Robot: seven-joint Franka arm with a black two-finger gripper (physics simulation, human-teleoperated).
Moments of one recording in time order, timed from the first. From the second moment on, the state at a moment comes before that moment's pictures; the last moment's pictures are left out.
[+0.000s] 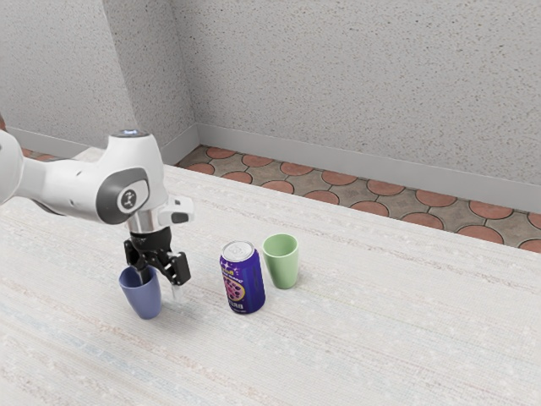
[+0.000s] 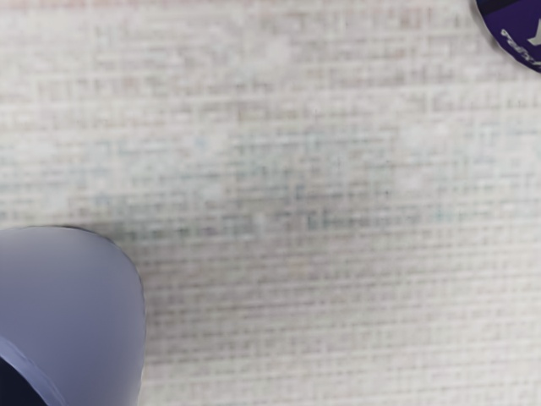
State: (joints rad) arm 0.03 0.05 0.01 -2.29 -0.05 2.18 0.11
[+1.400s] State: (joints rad) arm 0.05 0.01 0.01 -2.27 -0.02 2.20 0.11
